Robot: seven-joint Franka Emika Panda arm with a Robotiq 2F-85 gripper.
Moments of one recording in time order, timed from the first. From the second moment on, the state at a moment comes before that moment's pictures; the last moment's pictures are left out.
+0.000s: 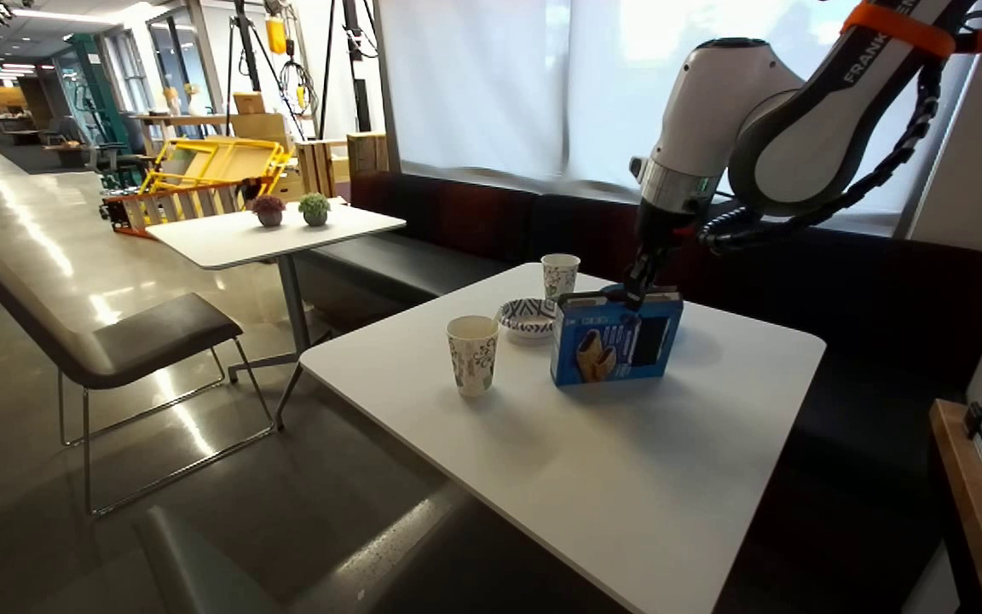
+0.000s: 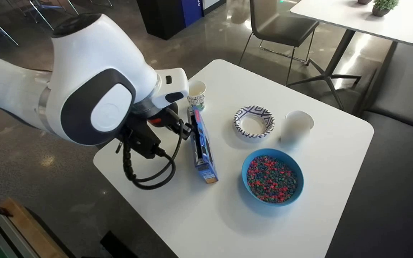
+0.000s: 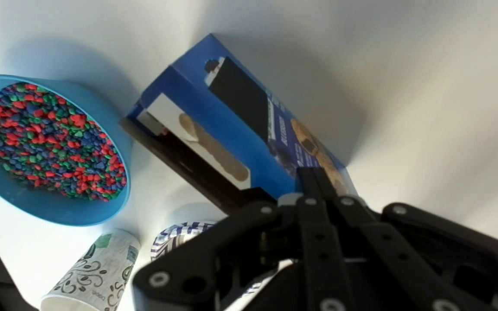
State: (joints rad) arm -0.30 0.12 0.06 -2.54 -0.43 2.92 0.18
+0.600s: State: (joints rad) arm -0.17 0.12 -0.07 -2.48 -0.31 2.90 0.02
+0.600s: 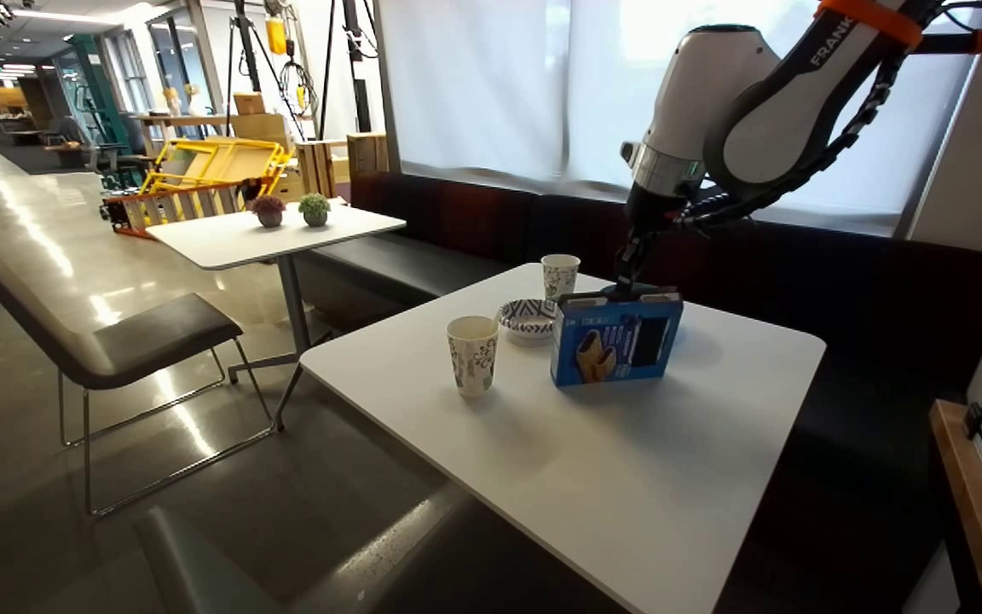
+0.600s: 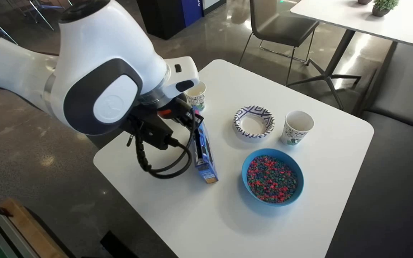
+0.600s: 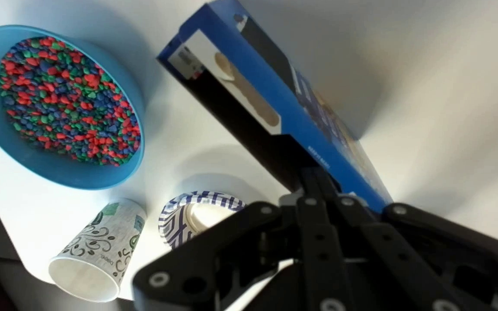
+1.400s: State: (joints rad) arm -0.14 0.12 -0.09 -2.46 -0.29 2.82 -0.17
